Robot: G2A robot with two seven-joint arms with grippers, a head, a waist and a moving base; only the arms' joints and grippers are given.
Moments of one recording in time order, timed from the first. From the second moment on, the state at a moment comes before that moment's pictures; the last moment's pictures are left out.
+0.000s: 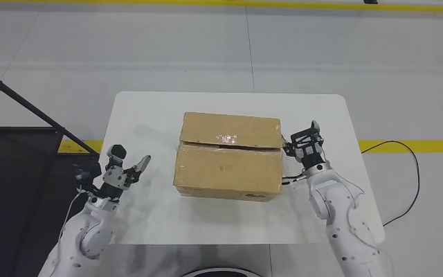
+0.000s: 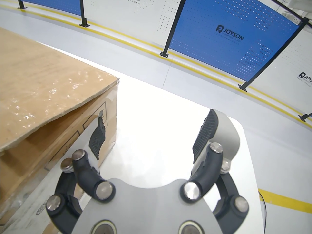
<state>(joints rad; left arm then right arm) 1.62 -1.15 -1.64 -1.66 1.00 -0.42 0.32 -1.22 -1.24 1.35 -1.59 -1.50 -0.08 0.05</state>
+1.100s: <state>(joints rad) 1.62 -1.17 -1.65 -1.77 0.96 -0.27 0.27 -1.47 -1.21 1.66 -1.92 -0.97 -0.37 0.15</state>
